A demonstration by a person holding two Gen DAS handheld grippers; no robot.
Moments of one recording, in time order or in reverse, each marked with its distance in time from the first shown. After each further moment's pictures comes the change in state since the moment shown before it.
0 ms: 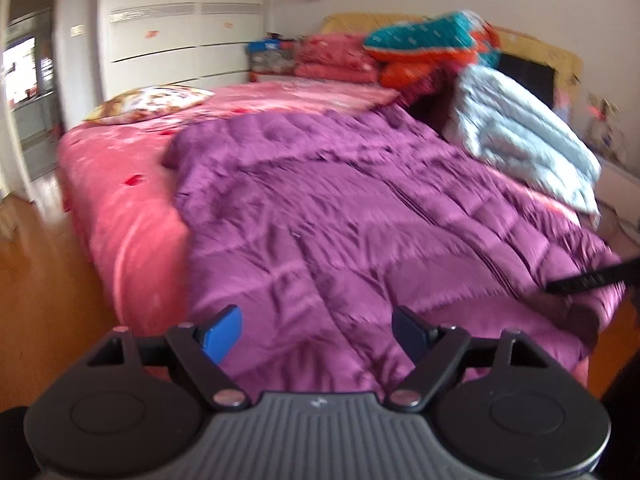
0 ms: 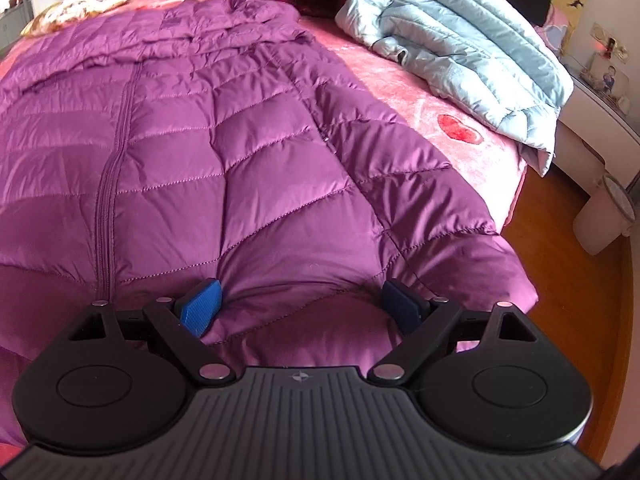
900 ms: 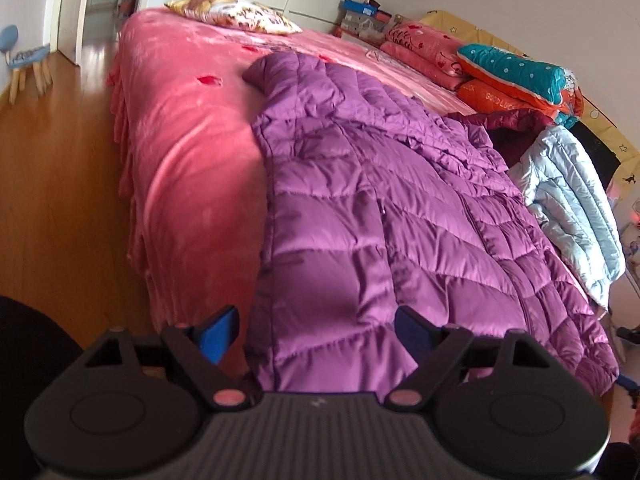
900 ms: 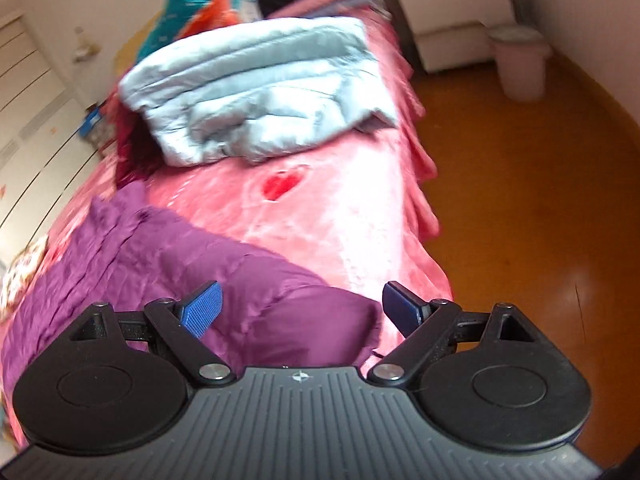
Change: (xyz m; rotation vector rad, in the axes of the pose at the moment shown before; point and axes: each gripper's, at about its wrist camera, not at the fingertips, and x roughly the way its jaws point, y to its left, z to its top) left arm 0.021 0.063 -0.012 -0.390 0.141 -0.024; right arm -0.027 -0.144 -0.023 0.780 -0.225 0.031
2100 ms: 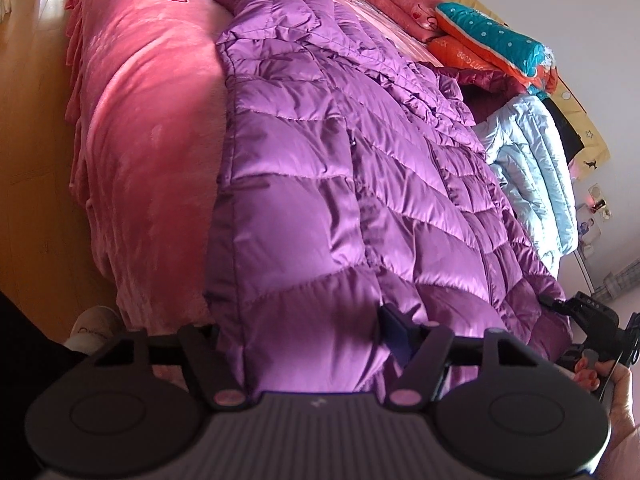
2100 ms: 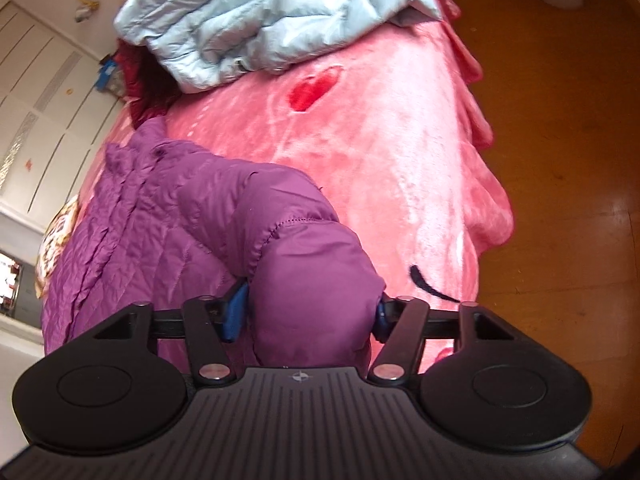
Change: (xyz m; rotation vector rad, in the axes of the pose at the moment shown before) left arm 0.022 0.011 -0.005 -0.068 0.208 -0.183; right arm 0.049 0.009 -0.002 0.051 0.278 0.150
